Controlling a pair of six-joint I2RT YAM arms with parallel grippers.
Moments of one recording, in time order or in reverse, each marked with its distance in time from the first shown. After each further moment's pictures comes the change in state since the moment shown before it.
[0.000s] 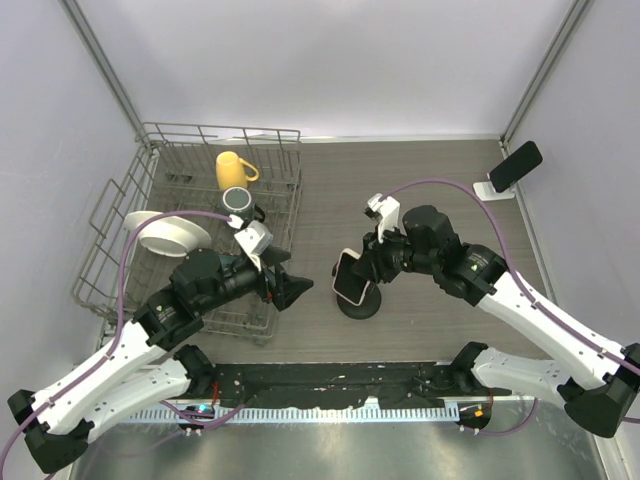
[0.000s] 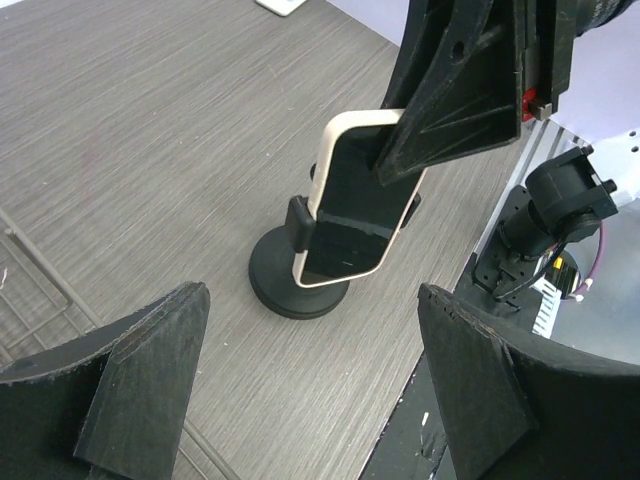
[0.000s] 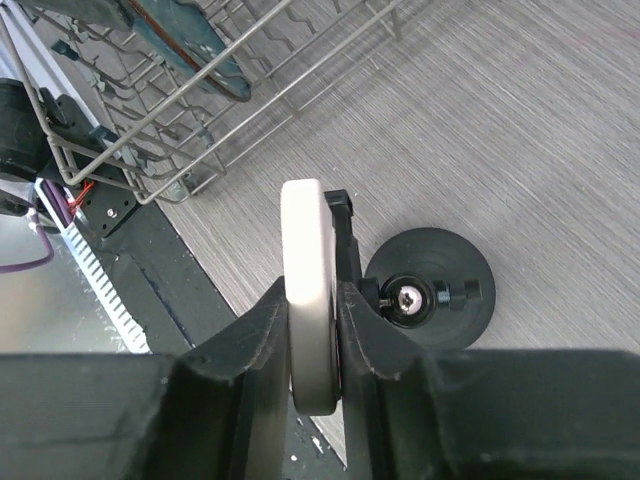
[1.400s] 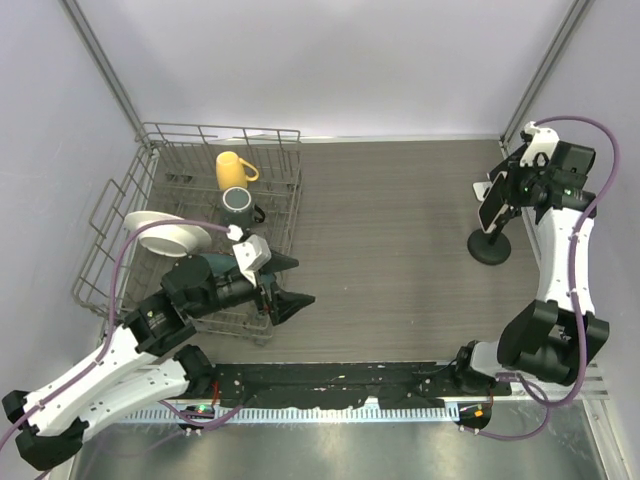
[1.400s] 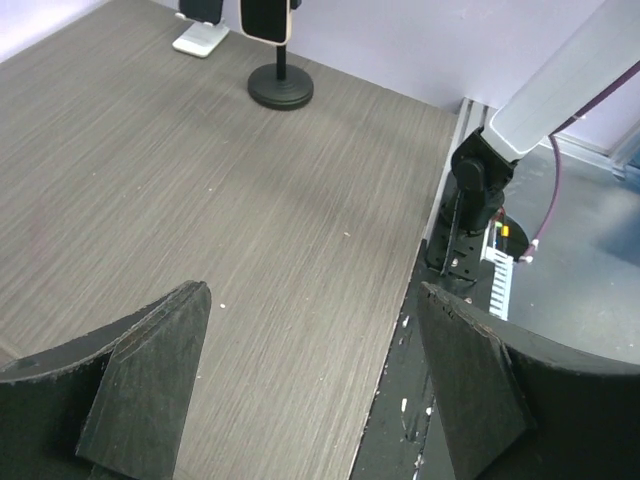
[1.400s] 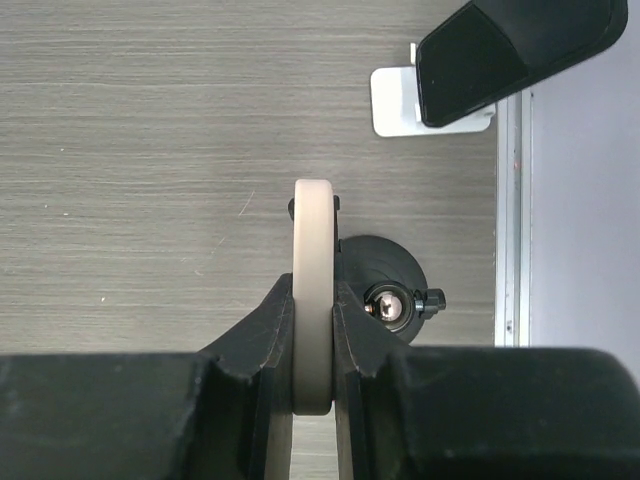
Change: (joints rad) left arm -0.057 -0.034 0.033 0.004 0.131 0.078; right arm -1.131 0.311 0.269 -0.042 -0.084 -0.445
